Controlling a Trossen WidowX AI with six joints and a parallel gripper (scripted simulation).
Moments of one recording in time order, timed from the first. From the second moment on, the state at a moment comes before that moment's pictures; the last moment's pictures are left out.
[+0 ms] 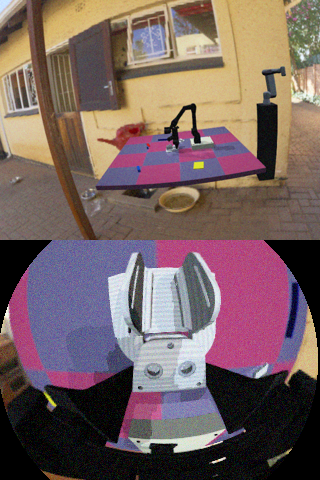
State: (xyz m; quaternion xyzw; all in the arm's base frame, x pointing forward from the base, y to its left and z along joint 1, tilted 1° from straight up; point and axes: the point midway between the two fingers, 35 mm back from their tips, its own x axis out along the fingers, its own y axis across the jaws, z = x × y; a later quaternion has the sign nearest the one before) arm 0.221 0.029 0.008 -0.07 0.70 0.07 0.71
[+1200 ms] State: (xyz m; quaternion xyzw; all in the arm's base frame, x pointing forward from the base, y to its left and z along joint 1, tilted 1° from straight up) arm 0.221 0.029 0.001 -0.07 0.70 0.07 0.71
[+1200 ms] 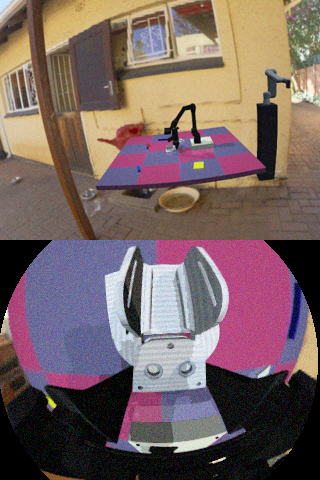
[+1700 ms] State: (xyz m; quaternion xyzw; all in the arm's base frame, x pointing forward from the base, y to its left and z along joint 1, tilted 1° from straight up) arm 0.221 0.029 -0.002 -0.07 0.70 0.07 0.71
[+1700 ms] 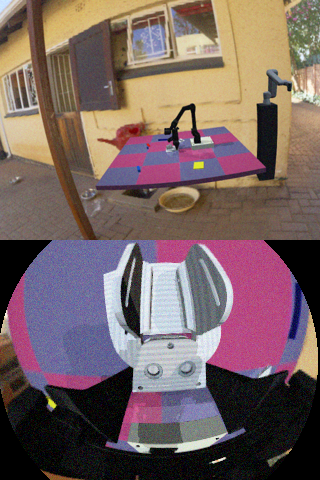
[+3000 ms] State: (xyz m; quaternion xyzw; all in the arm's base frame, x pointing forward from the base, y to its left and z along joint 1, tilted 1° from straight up) arm 0.221 0.029 -0.001 -0.07 0.70 0.07 0.71
